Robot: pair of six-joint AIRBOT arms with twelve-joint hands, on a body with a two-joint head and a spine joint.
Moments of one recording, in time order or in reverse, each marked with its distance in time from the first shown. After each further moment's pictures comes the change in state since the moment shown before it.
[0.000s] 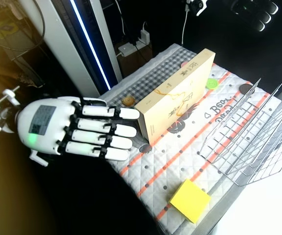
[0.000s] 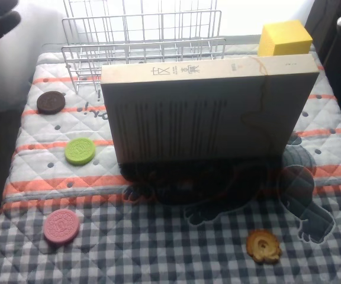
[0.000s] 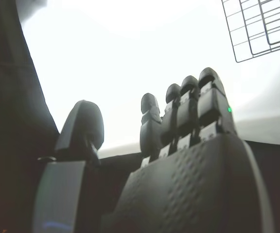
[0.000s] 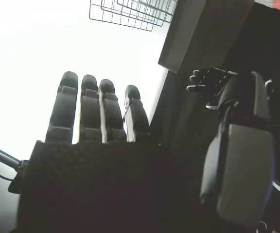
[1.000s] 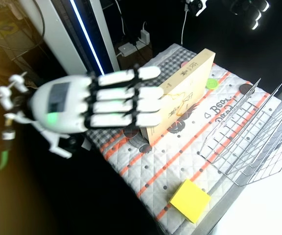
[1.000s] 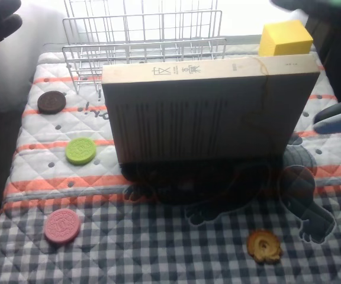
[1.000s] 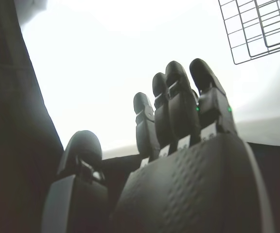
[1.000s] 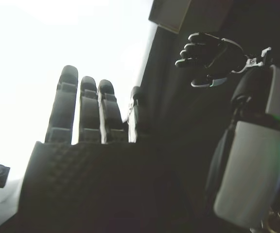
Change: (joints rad) left arm 0.000 0.000 0.000 0.000 0.016 -0.001; right arm 0.375 -0.131 0.123 -0.391 -0.185 0.232
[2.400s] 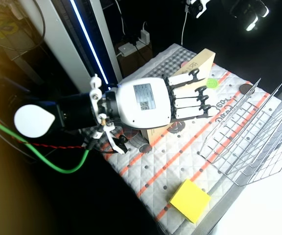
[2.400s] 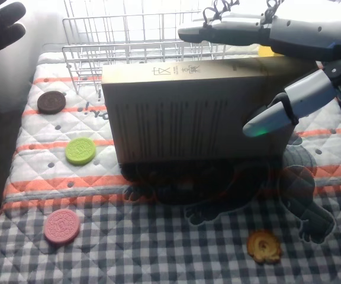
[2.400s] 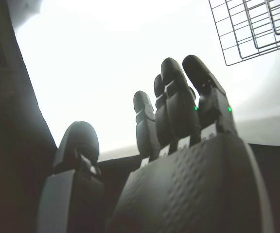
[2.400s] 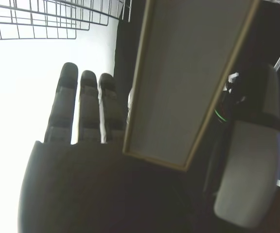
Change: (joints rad) left arm -0.001 -0.013 0.013 0.003 0.024 0.001; right arm 0.245 -0.243 0.206 -0.475 -0.236 0.387
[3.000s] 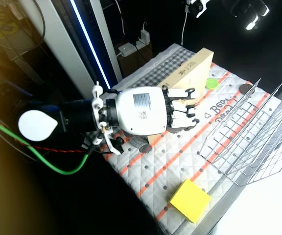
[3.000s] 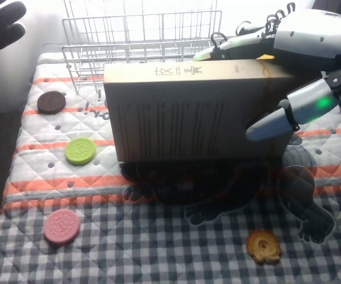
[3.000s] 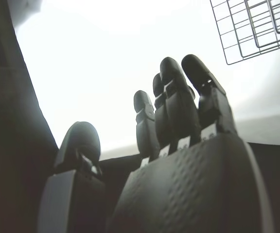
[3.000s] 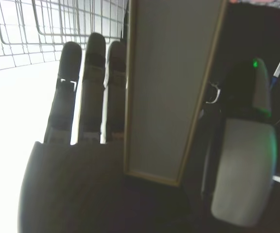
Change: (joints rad) left arm 0.000 0.000 0.000 0.000 -0.002 0.000; right arm -0.068 -0.017 0.026 0.059 0.006 0.028
